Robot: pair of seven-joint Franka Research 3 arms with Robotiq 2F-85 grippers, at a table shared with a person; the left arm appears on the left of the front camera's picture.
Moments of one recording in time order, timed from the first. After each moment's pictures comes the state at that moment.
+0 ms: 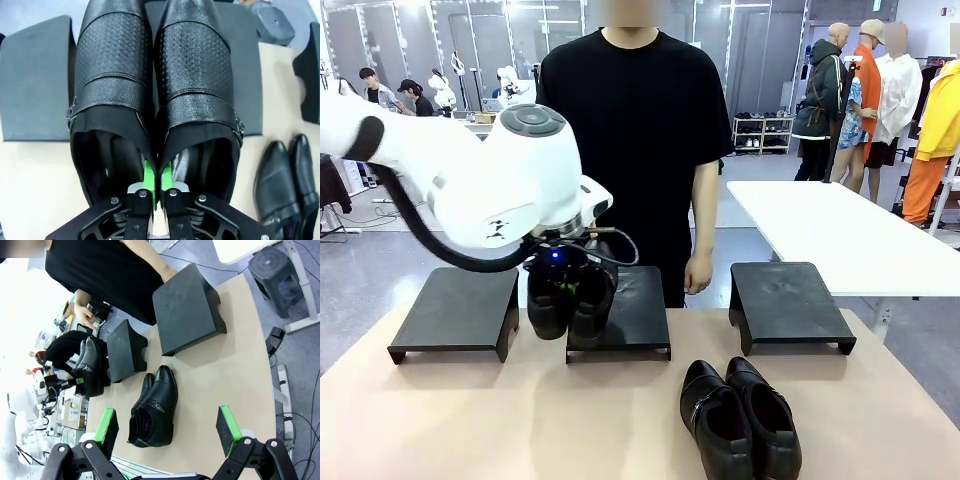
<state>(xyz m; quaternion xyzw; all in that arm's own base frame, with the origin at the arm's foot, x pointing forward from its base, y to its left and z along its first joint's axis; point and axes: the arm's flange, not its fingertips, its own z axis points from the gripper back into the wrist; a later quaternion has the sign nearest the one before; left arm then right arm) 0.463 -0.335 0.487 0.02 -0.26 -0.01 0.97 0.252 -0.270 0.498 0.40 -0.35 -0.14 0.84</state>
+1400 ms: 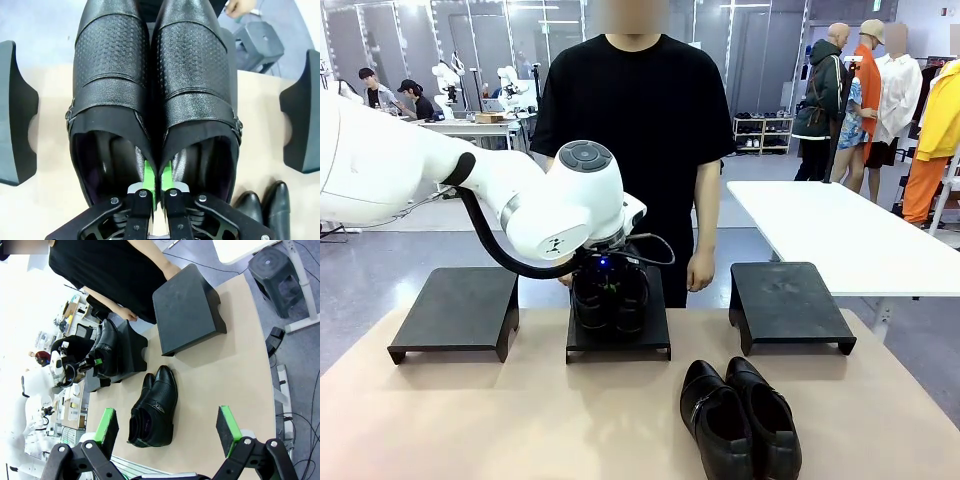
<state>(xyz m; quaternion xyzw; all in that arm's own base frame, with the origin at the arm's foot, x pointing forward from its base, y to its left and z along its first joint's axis) 0.540 -0.389 0.438 -0.02 -0.27 0.02 0.96 0.252 -0.270 0.498 0.40 -0.35 -0.14 0.84</state>
